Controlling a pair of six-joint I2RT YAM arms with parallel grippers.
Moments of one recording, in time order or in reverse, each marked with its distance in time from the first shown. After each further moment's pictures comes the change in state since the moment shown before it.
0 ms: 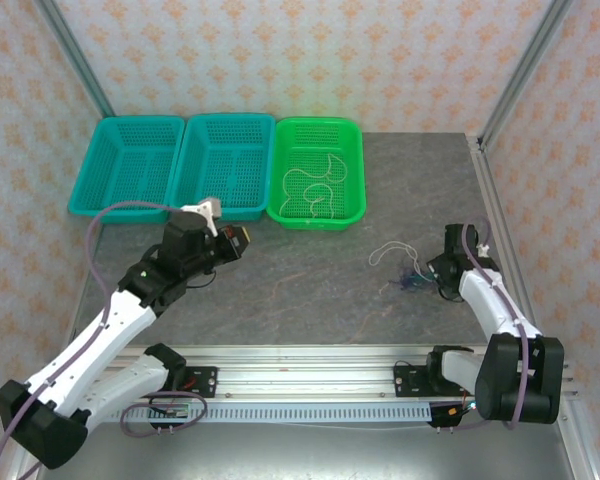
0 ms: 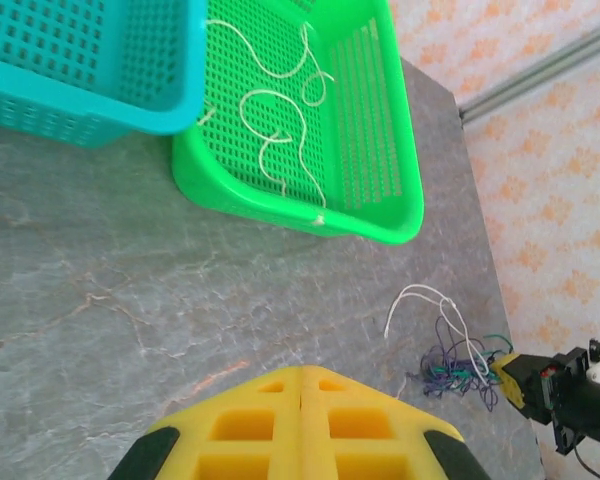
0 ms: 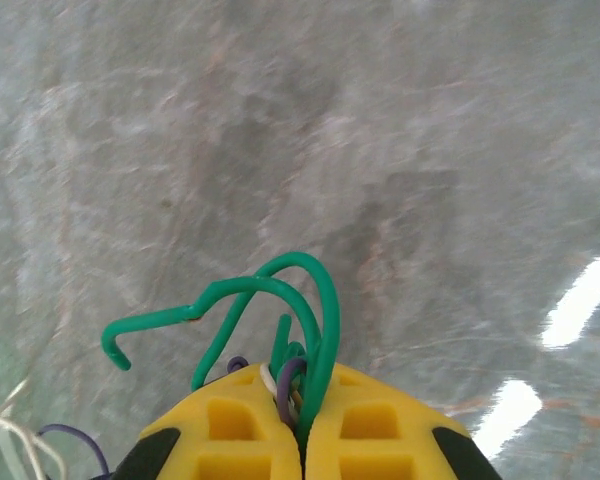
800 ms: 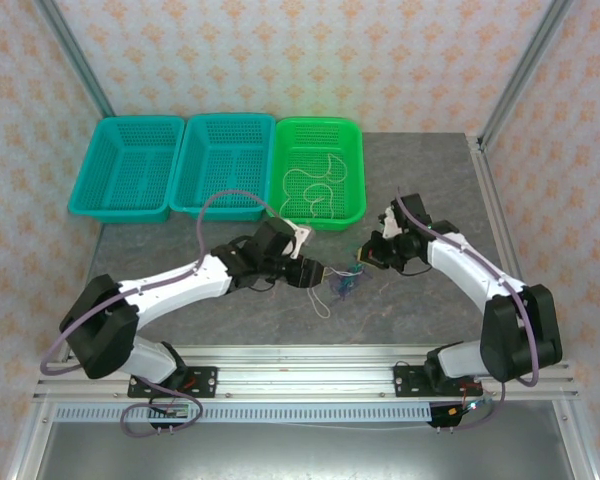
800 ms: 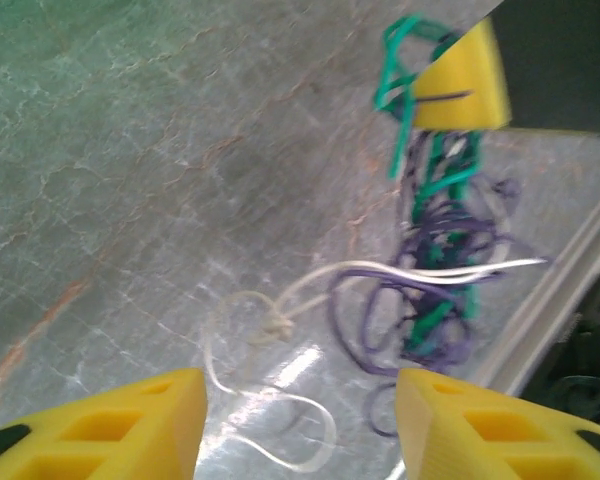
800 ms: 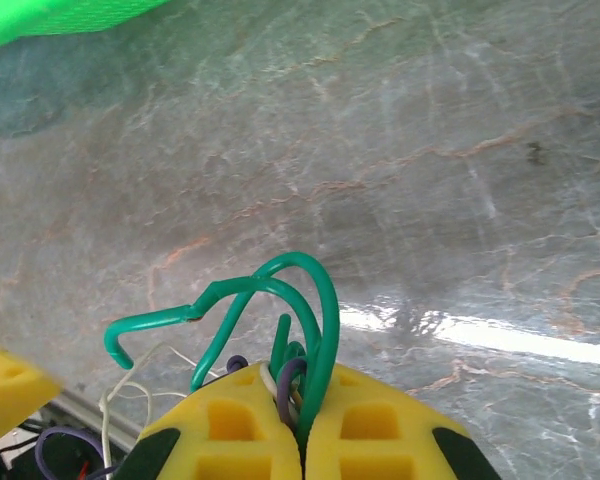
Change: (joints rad) left arm -0.306 0.569 0.091 0.201 0.175 0.300; right arm 0.374 0.238 0.306 -0.069 -0.606 -0.429
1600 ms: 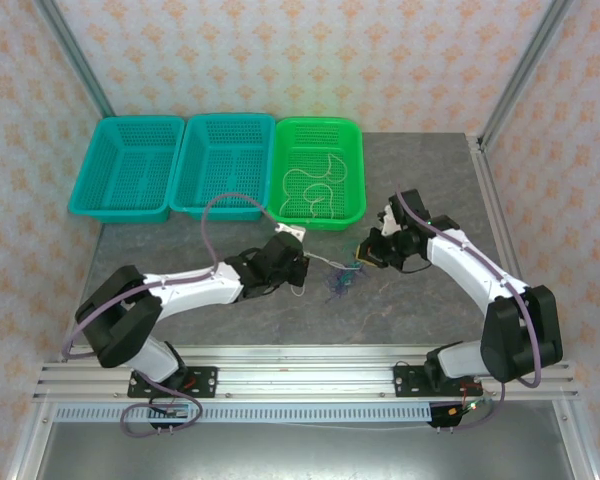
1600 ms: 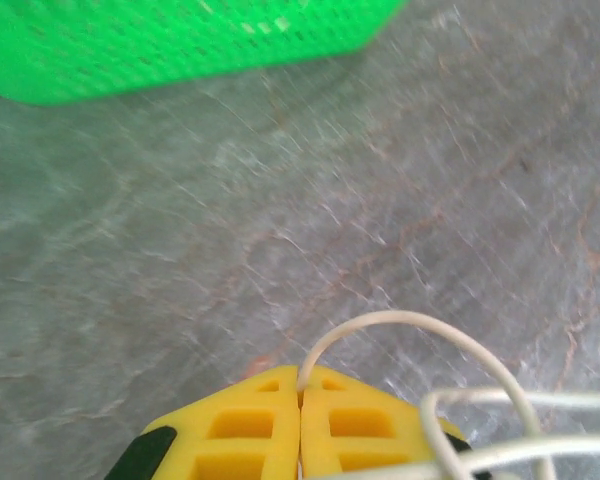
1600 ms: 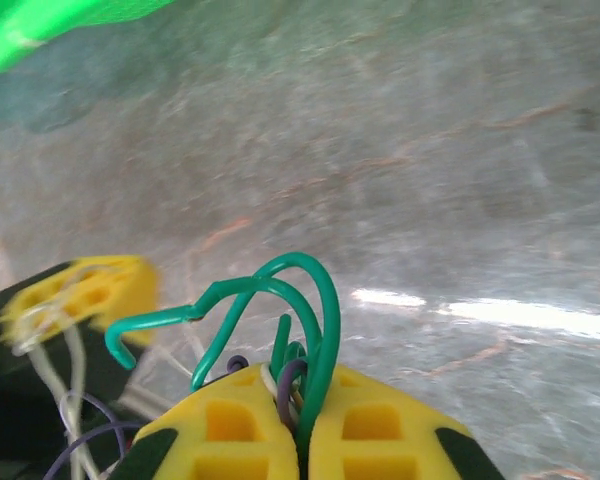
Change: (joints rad) left arm -0.045 0.053 -0.085 0.166 -0.444 -0.018; right arm 0.021 0.000 0.045 -0.076 0.074 0.060
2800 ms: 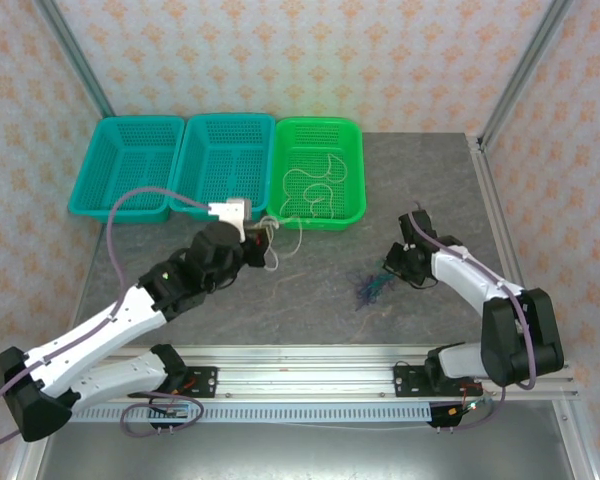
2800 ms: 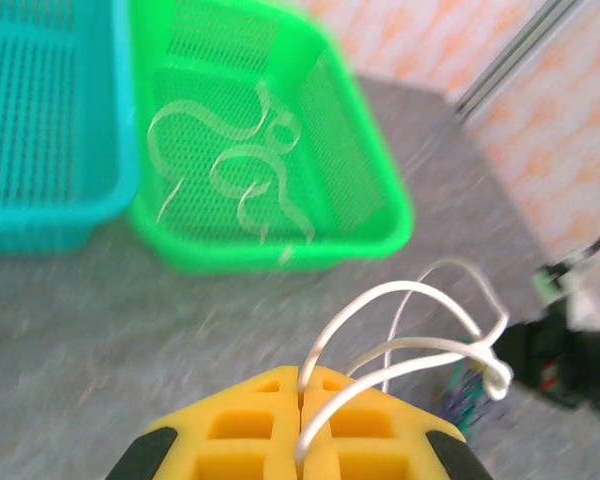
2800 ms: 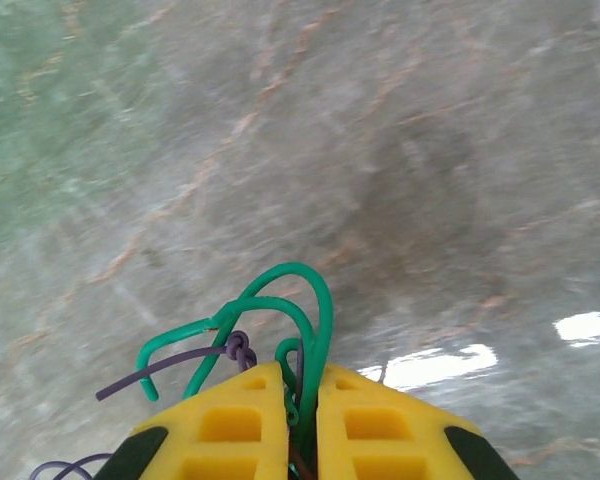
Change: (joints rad) left arm 0.048 -0.508 0.143 -0.306 -0.106 -0.078; right arm -0.077 -0.031 -0.211 0.151 0.321 0.097
